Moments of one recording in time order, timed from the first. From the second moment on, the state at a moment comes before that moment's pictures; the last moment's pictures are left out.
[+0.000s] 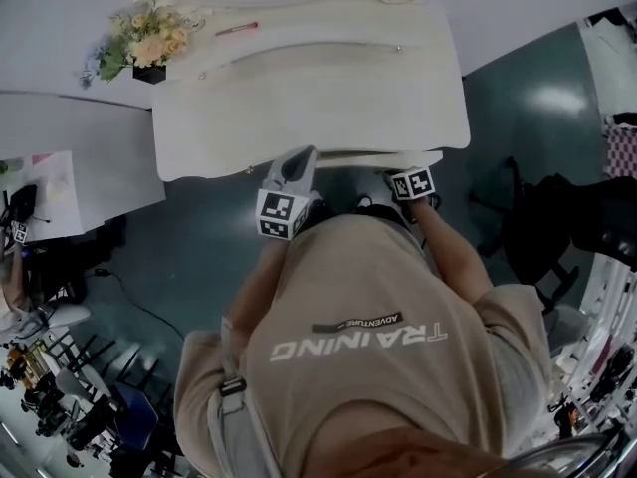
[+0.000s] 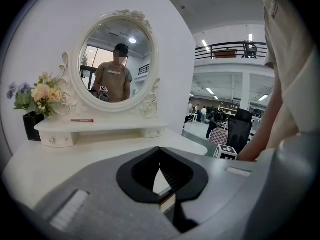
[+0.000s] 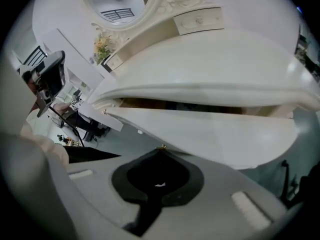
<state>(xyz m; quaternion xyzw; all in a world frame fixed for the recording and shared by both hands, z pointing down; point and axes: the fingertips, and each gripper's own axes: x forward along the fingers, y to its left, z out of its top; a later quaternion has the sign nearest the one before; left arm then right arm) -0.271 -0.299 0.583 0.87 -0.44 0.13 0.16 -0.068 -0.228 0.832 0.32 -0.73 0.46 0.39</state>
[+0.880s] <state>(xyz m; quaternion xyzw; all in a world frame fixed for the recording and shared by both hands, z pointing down) -0.305 -0.303 0.568 0.87 -0.45 0.13 0.14 -0.055 -0.283 0.815 0.43 -0.72 0.41 0.36</state>
